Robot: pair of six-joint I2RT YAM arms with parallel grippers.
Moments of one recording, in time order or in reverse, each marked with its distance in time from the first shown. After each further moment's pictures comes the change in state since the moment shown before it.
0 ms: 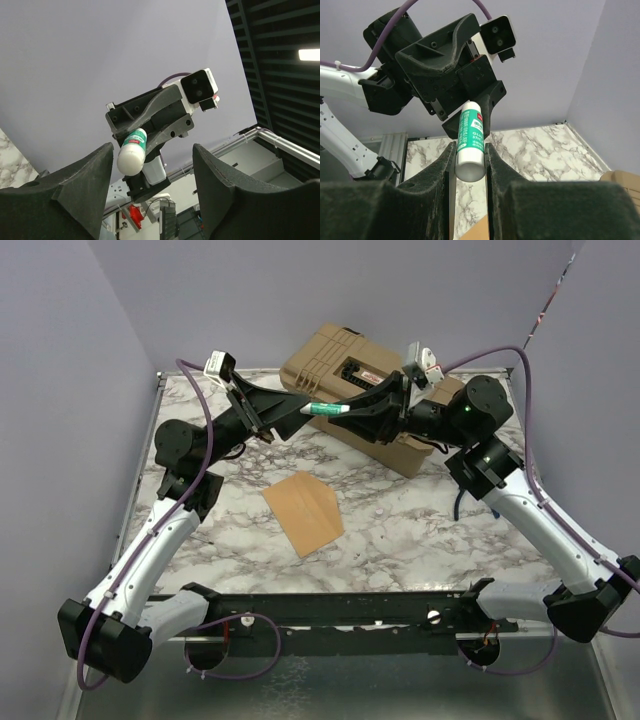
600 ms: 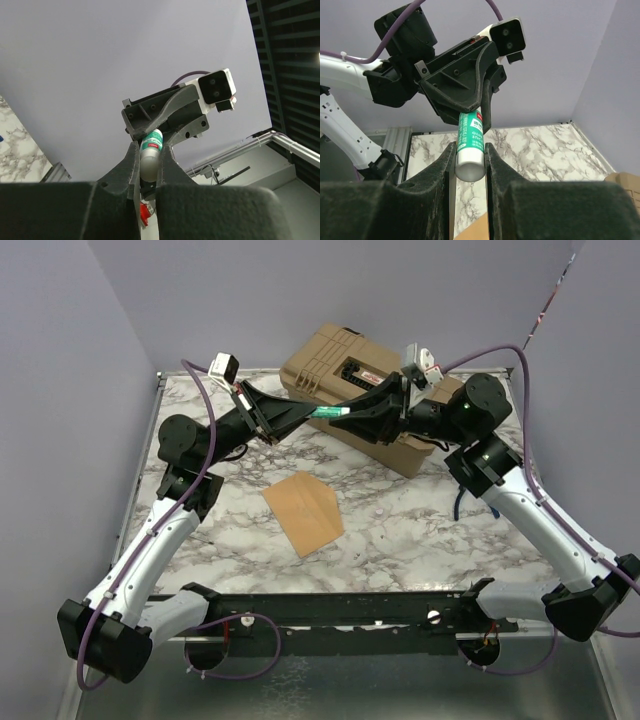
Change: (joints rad) left arm 0.000 0.000 0.004 -0.093 0.011 0.064; right arm -0.021 0.014 0.001 0.000 -0.069 -0.002
